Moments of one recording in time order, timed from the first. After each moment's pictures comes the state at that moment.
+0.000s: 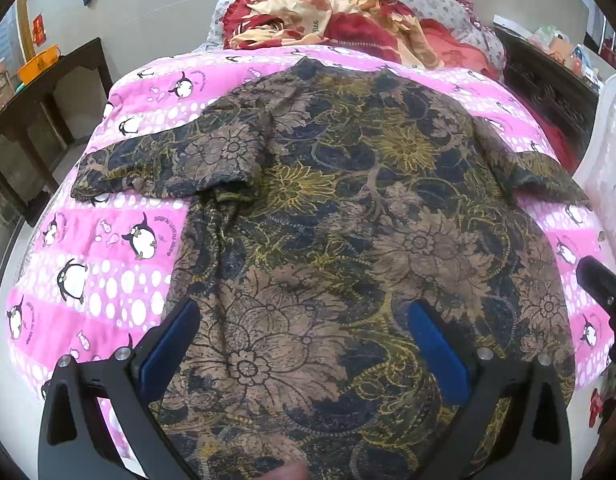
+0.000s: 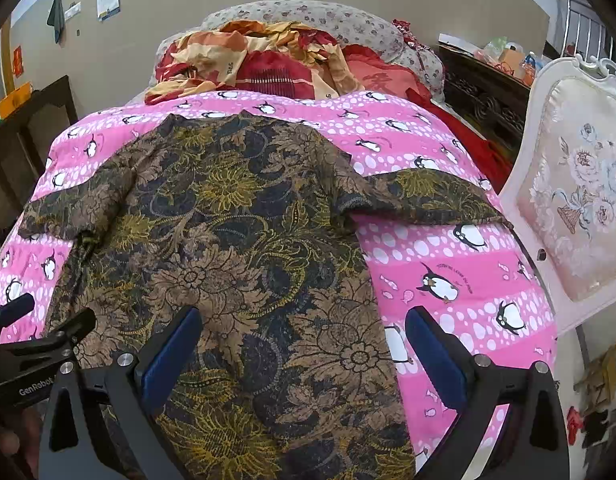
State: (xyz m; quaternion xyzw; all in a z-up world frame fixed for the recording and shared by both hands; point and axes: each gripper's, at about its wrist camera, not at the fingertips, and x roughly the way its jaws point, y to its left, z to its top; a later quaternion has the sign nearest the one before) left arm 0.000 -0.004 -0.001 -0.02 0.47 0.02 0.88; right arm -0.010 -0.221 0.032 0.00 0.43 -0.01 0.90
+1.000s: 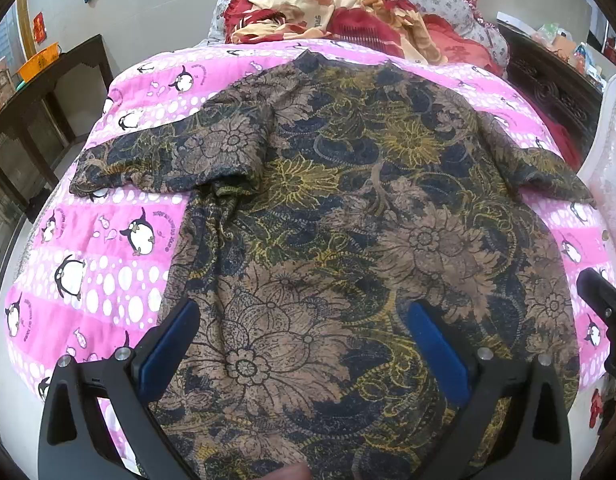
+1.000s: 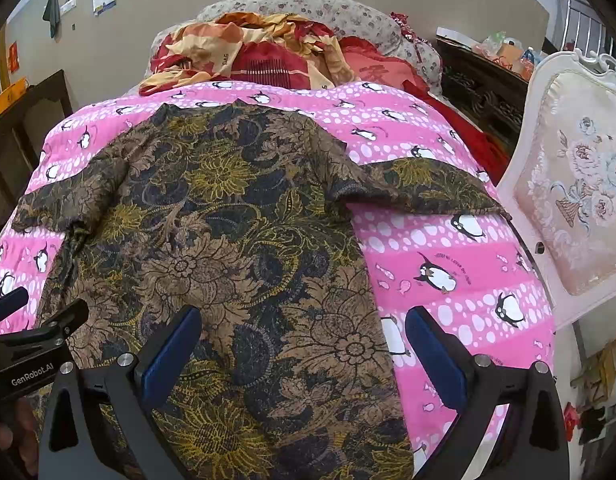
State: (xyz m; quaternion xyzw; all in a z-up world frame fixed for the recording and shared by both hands) left arm 0.003 -0.002 -0.008 -0.02 0.48 0.02 0.88; right arm -0.010 -0.225 0.020 -0.01 0.44 -0.02 0.90
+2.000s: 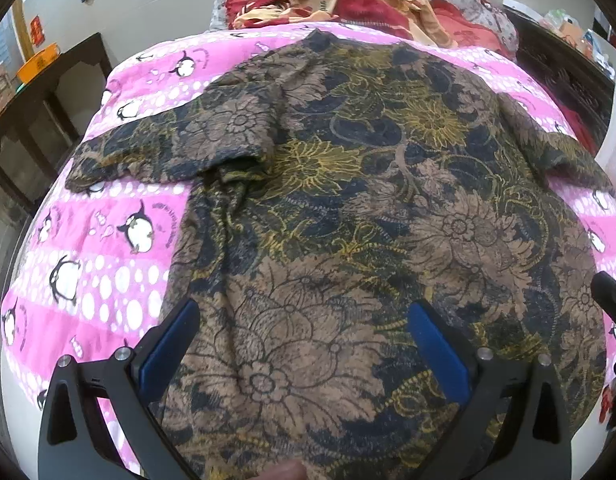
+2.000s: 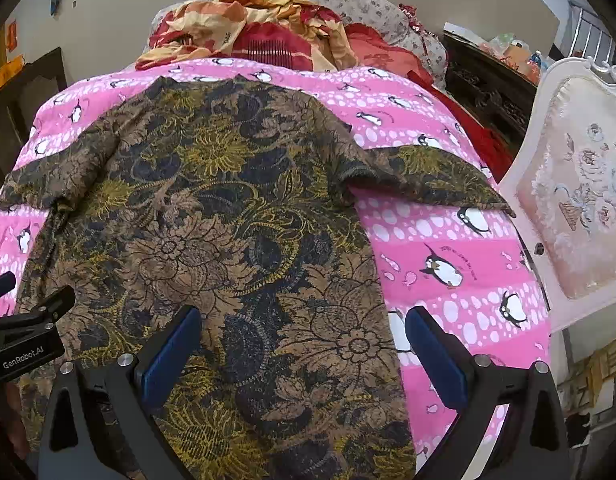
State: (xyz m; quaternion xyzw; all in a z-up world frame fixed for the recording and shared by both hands) left arm 0.019 0.005 -0.037 0.00 0.49 0.03 0.87; right arm 0.005 -0.214 -0.005 -0.04 0.47 -0.02 0.88
